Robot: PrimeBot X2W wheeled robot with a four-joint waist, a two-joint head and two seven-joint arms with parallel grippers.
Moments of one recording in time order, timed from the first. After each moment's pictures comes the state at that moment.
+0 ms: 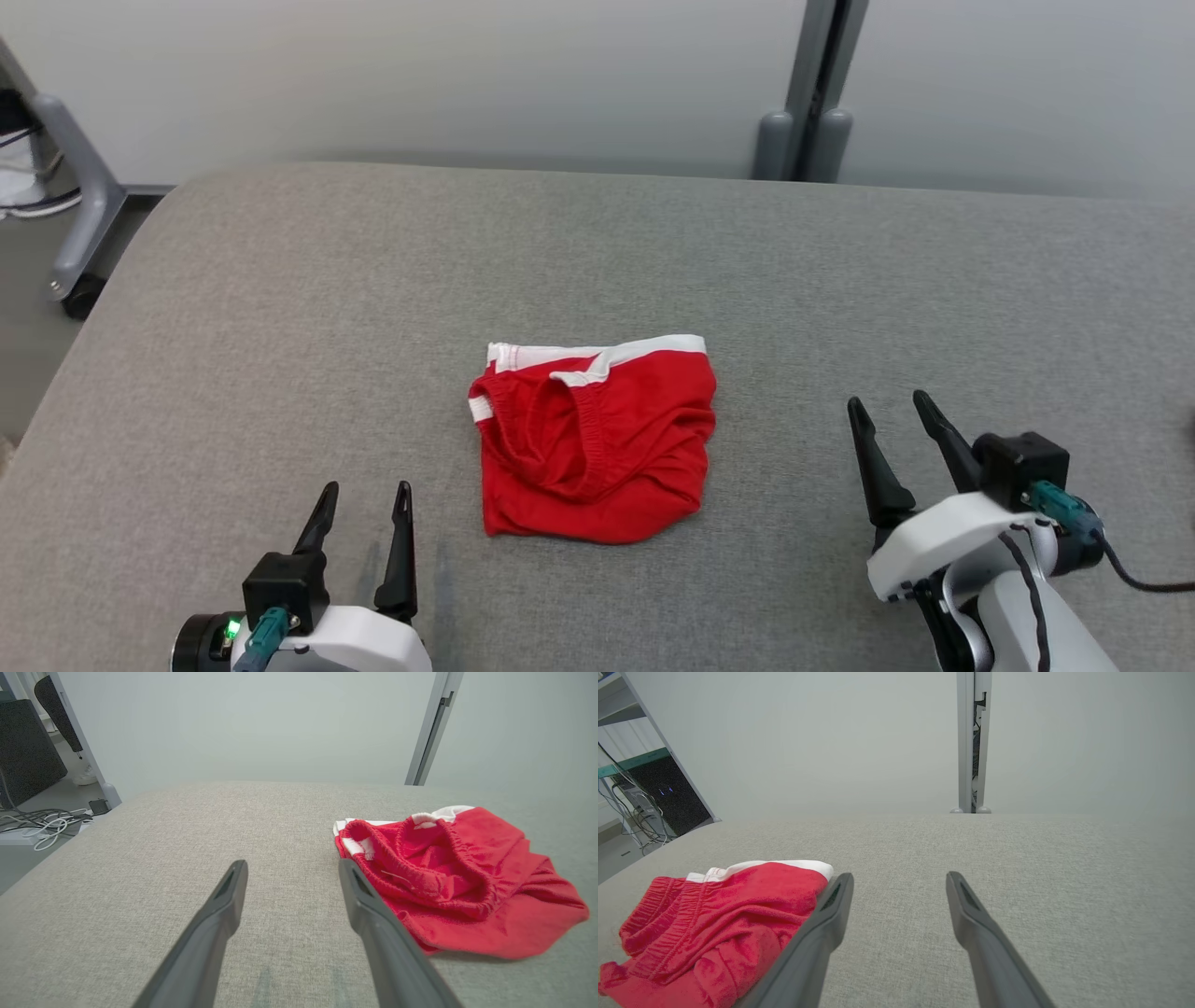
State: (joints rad) left arm -0.06 0.05 -0.16 0.38 -0.18 0.08 -0.26; right arm -0.36 -0.05 0.18 0.62 0.27 0.13 -0.26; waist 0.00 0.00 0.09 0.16
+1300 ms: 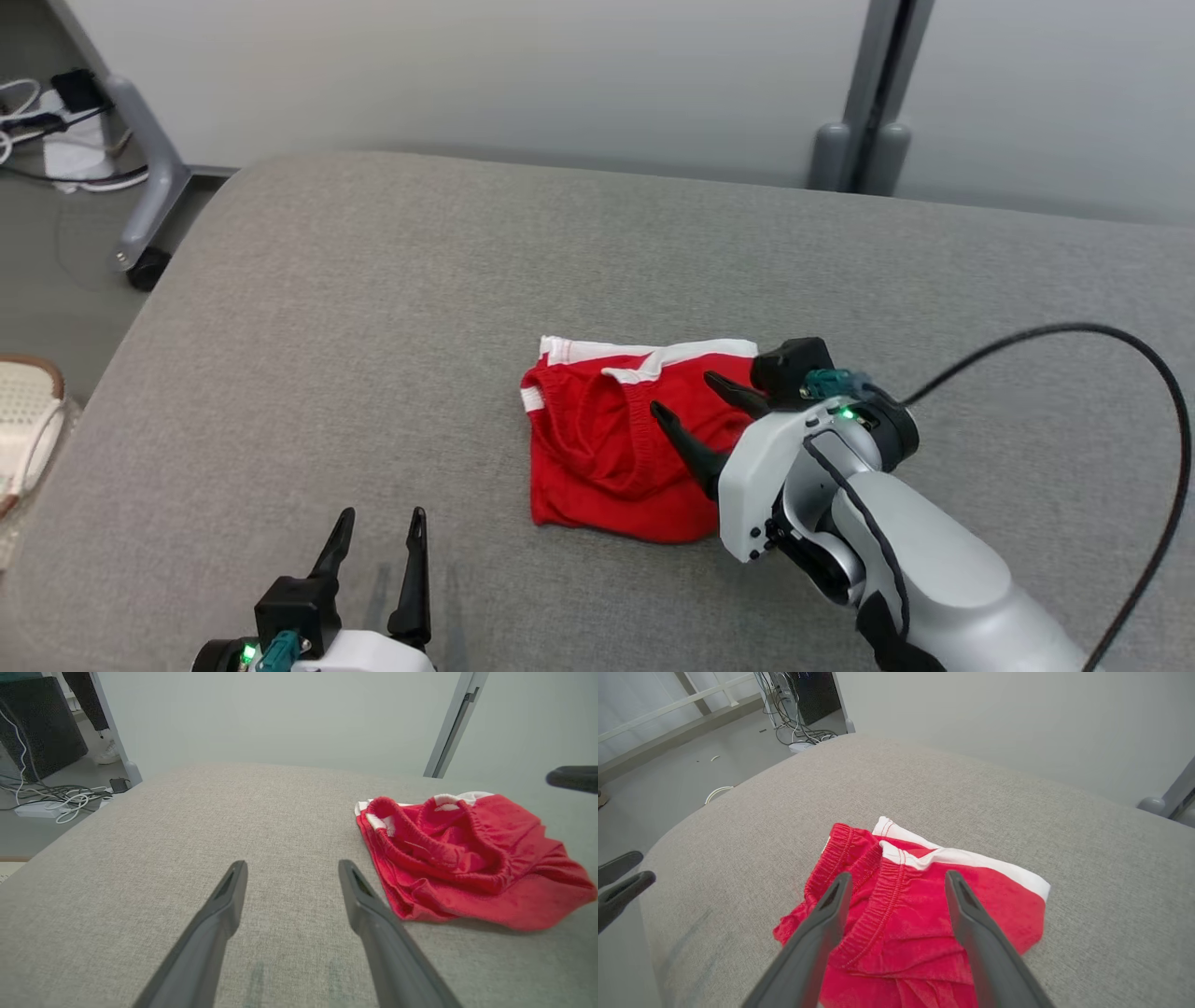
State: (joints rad) left arm -0.03 0.05 -0.18 0.37 -0.22 0.08 -0.26; right arm -0.63 -0.05 0.69 0.71 0.51 0.13 0.02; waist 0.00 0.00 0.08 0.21
